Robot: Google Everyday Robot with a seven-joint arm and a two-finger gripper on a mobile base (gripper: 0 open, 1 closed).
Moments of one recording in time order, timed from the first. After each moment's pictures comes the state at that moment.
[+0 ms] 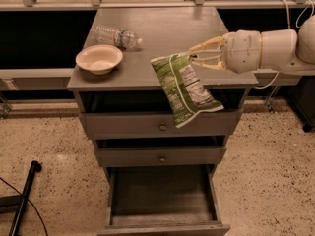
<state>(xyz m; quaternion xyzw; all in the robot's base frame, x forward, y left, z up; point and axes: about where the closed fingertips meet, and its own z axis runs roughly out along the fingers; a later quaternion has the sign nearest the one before) 0.606 -0.093 0.940 -0.72 0.33 0.08 0.61</state>
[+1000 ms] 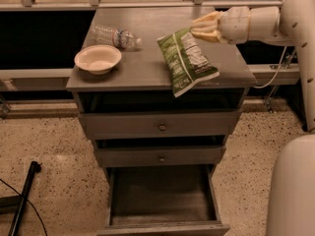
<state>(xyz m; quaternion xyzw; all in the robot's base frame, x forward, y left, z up) 0.742 -0.116 0.943 -0.64 0.44 0.16 0.61</state>
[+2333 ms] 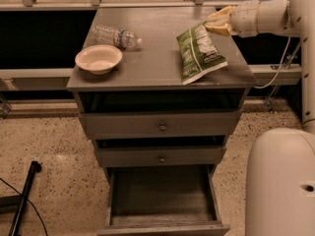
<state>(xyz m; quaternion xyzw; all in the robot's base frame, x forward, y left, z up) 0.799 -0.173 0.937 -0.60 0.55 0.10 0.58</state>
